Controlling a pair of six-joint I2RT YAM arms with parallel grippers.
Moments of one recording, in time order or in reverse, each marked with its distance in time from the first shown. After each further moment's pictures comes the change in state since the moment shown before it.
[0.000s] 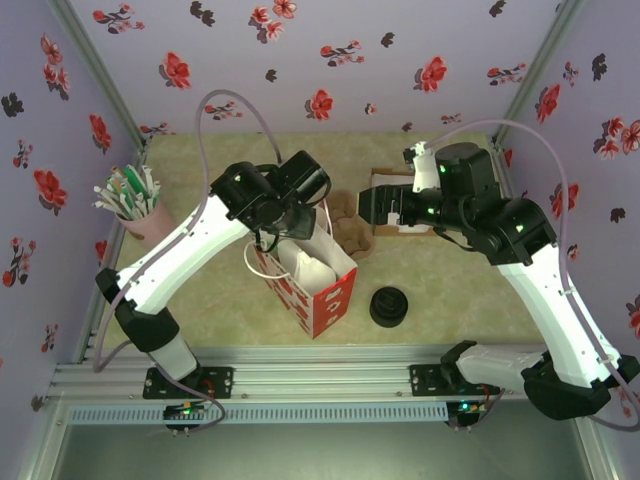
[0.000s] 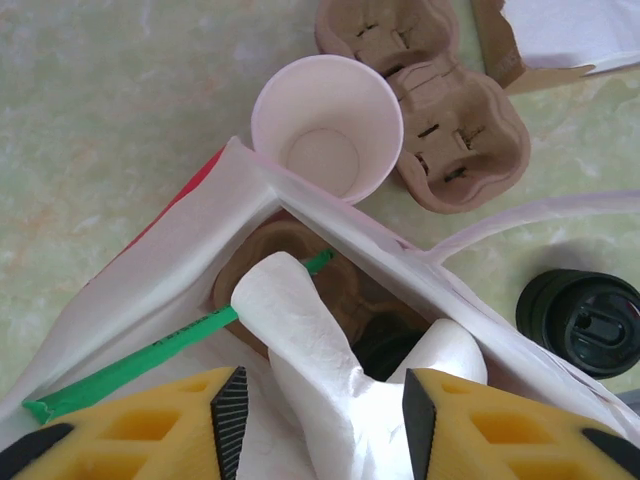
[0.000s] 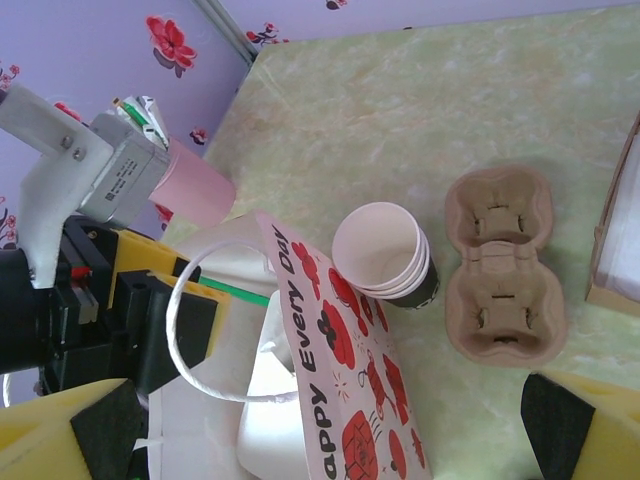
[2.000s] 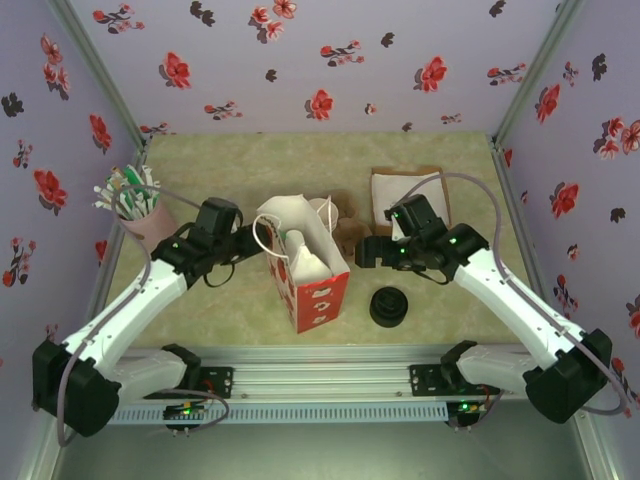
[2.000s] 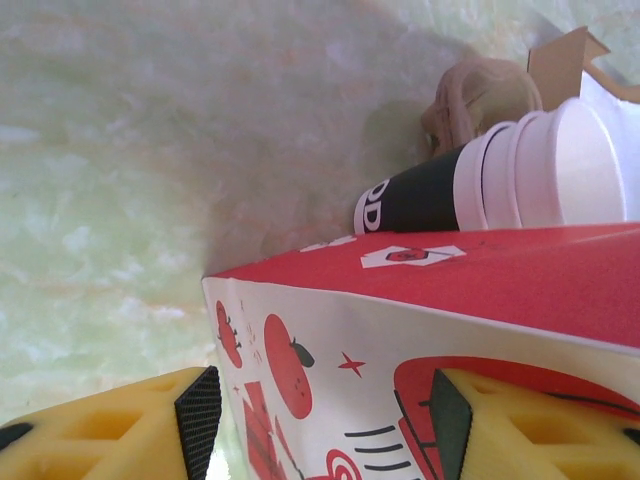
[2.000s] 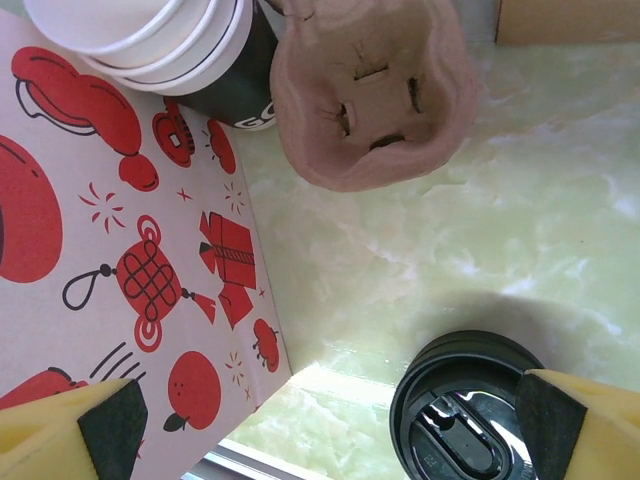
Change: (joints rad) left arm 0.435 -0.550 -1.095 0.867 0.318 -0.173; right arm 0.000 -0.017 -0.577 0.144 0.066 0.106
